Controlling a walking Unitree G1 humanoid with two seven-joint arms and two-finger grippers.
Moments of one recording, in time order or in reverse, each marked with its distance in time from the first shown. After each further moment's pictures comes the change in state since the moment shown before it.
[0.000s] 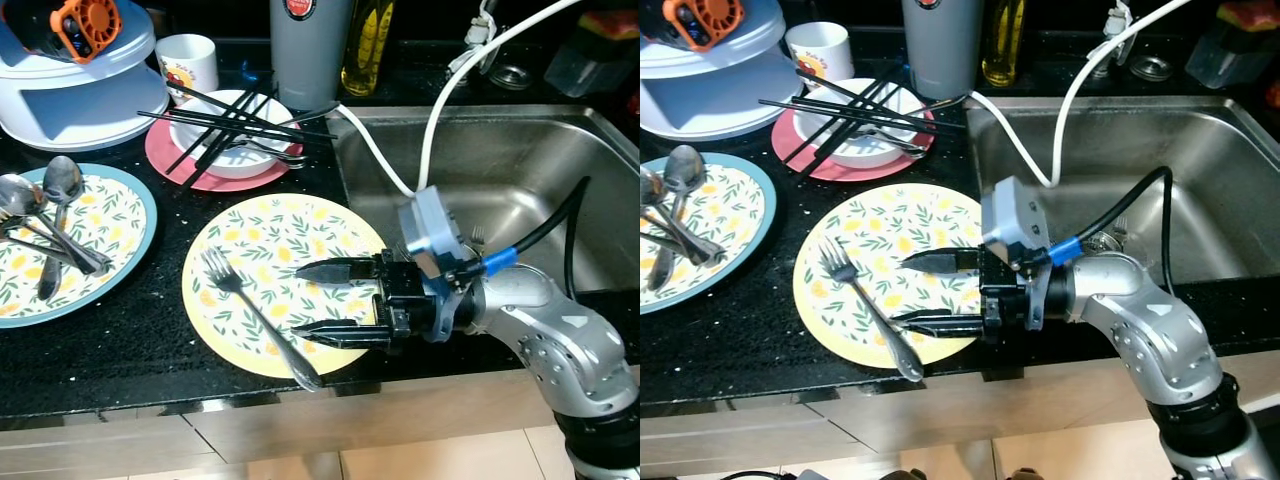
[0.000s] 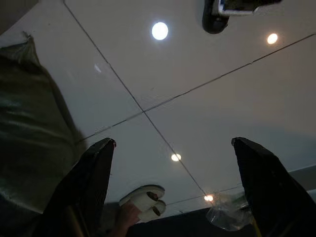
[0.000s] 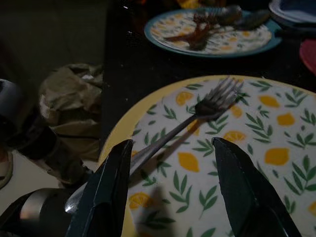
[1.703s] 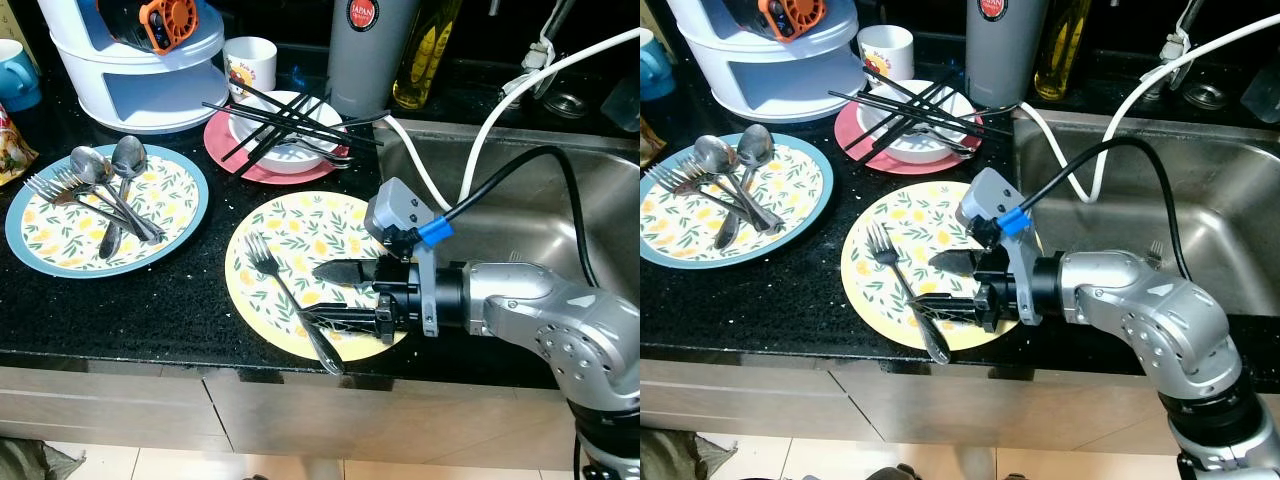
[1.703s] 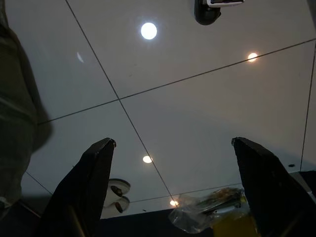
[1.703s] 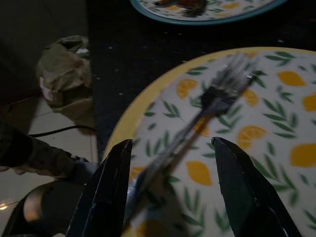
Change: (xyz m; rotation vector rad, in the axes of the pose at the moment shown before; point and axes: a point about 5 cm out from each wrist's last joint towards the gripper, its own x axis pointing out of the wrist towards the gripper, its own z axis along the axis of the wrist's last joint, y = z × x) left arm 0.001 -0.005 -0.005 -0.017 0.000 -0.003; right arm -0.006 -0.003 0.006 0.191 0.171 -0.174
